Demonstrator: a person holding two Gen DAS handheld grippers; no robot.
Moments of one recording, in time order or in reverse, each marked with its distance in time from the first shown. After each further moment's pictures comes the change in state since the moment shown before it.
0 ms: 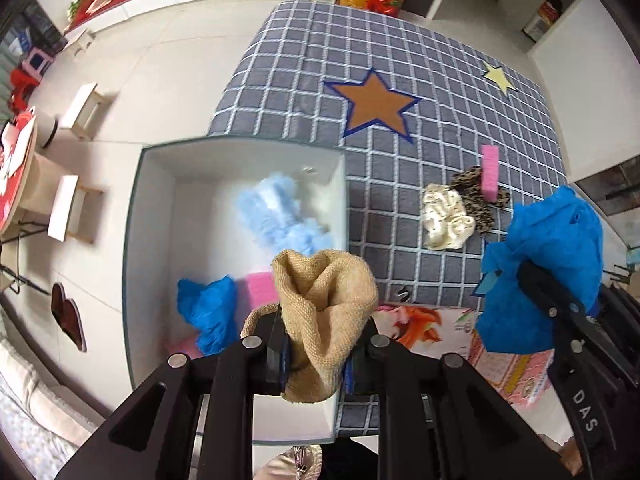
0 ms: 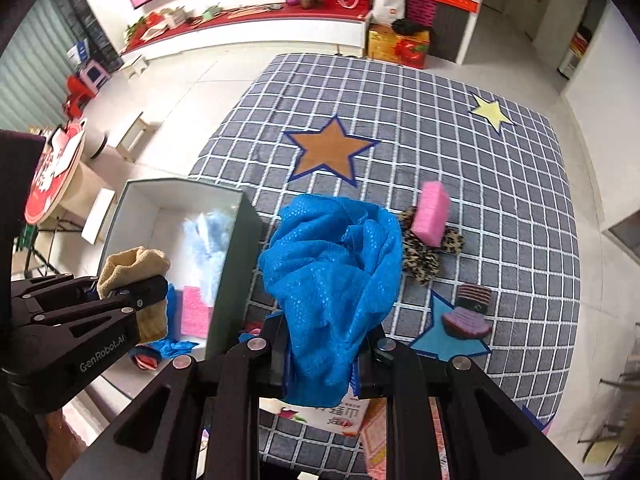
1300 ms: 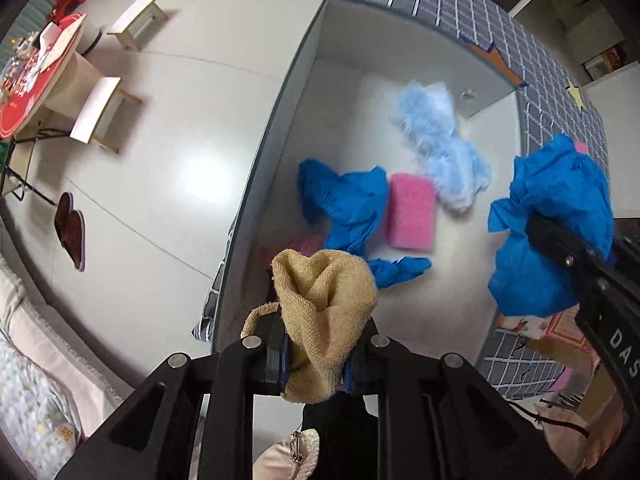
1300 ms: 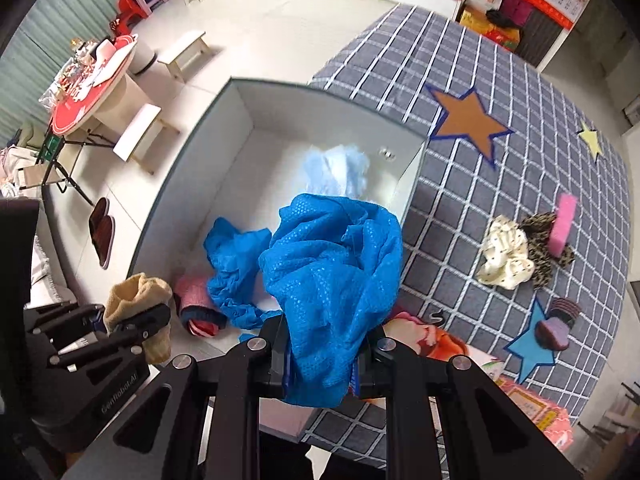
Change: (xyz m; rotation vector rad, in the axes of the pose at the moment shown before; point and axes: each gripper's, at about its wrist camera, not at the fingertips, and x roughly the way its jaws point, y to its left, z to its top) left arm 0.041 0.130 -0.090 -0.225 0.137 0.033; right arm 0.062 0.139 -0.017 -0.219 0.184 0.082
